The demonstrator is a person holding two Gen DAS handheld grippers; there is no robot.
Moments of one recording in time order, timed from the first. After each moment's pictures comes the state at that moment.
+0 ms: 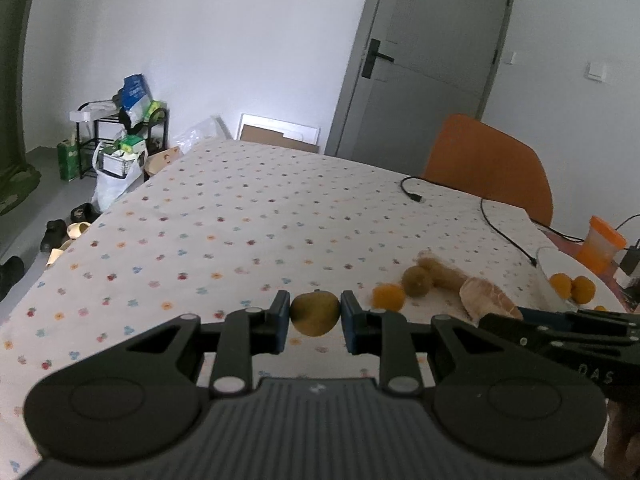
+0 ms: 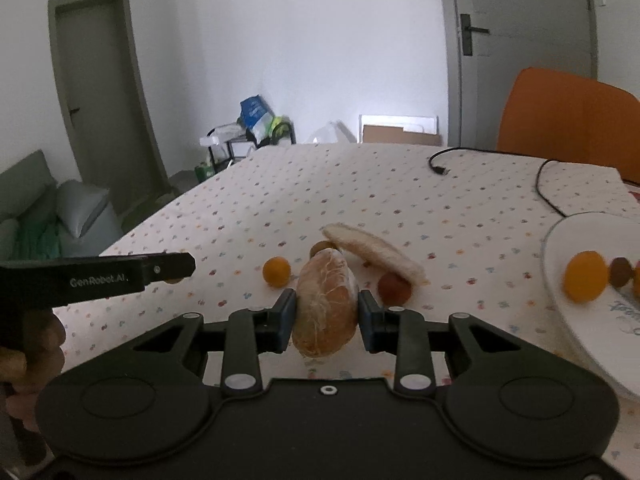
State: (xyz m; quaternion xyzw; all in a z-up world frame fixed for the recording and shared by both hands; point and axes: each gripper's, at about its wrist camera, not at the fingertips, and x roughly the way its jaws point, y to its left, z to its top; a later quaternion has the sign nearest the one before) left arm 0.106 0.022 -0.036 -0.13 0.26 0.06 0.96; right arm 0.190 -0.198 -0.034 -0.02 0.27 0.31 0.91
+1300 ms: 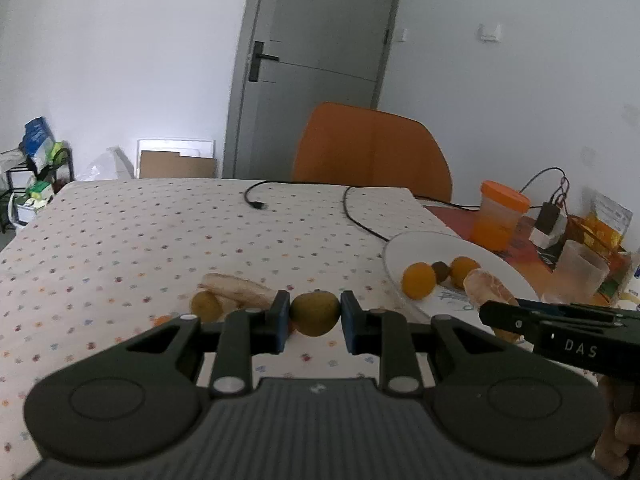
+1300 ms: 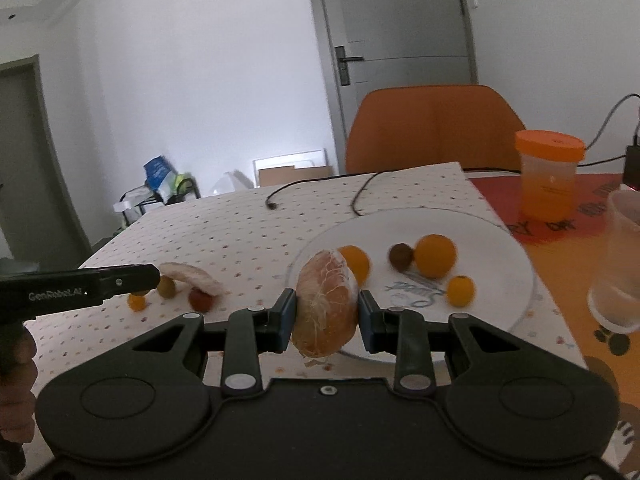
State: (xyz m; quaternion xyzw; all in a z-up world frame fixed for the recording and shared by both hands) left arm 0.135 -0.108 -0.007 -0.07 0.25 -0.07 0.96; right arm 0.180 -0.346 -0.026 0.05 0.23 0.17 0.96
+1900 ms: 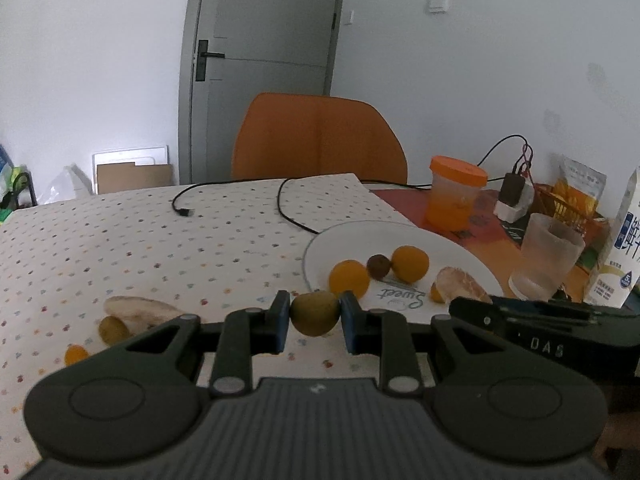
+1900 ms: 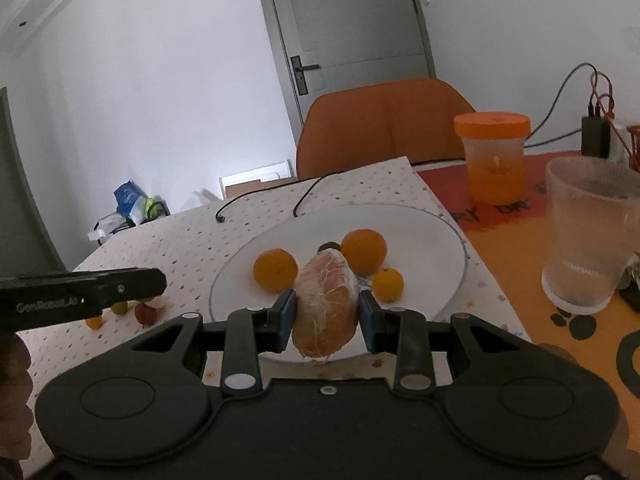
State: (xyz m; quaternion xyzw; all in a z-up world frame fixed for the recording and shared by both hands) left arm 0.162 -0.172 -0.010 -0.02 0.25 -0.13 0.96; right arm 0.189 -0.390 -0.045 0.09 0.23 0.13 0.96
